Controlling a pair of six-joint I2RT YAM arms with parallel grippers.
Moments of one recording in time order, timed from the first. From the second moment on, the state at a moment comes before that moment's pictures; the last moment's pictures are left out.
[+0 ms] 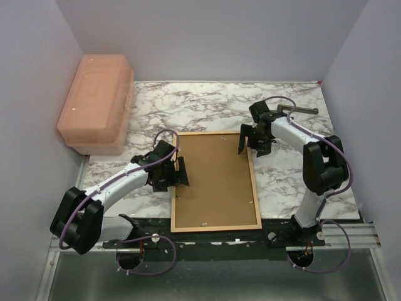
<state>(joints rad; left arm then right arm) -0.59 1.24 0.69 -0.59 0.09 -0.78 0.34 1.84 1.31 -0.74 -0.01 0.46</state>
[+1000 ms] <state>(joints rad) -0.60 1.38 0.75 -0.51 0.20 -0.72 0.28 1.61 0.98 -0.64 -0.28 0.53</state>
